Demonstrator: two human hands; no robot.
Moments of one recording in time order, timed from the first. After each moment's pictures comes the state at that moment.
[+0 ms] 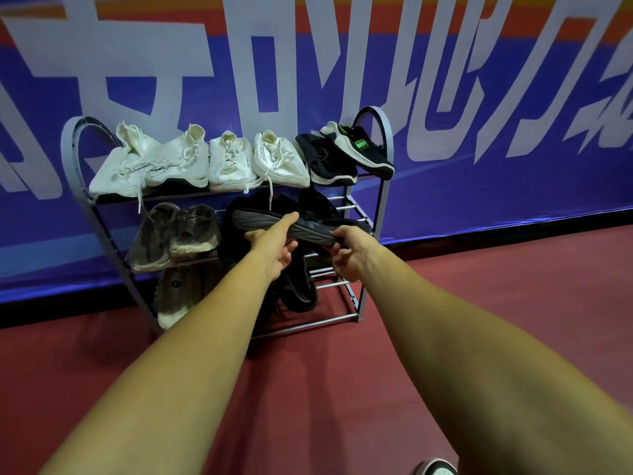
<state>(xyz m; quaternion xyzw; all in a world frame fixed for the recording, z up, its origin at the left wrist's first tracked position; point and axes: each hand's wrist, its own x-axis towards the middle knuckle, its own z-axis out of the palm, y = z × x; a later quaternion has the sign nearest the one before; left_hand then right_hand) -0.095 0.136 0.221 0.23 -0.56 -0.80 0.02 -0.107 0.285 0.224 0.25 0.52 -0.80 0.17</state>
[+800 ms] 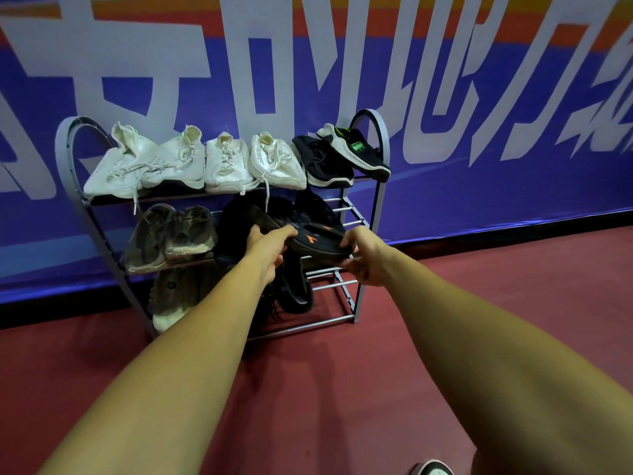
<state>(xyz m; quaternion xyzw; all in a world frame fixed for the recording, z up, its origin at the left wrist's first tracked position) -0.095 0.135 0.216 0.20 -0.62 -0.76 0.04 -0.093 0.319 0.230 0.18 0.72 -0.64 0.20</state>
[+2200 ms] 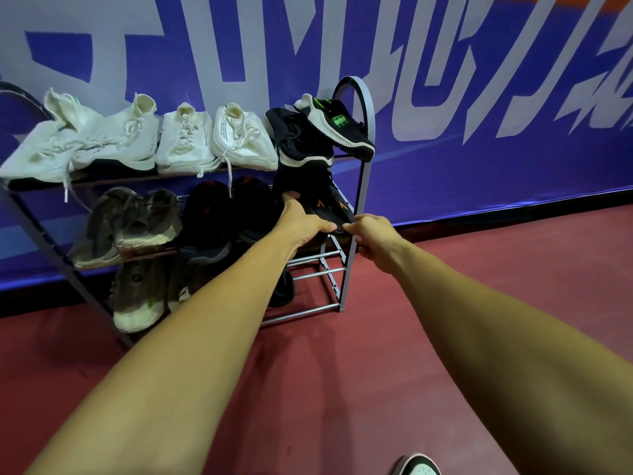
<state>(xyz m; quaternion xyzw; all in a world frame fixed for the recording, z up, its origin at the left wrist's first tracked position) -0.142 0.216 0.213 0.08 -0.82 -0.57 -0.01 -0.139 0.372 0.195 0.12 0.75 -0.65 0.07</state>
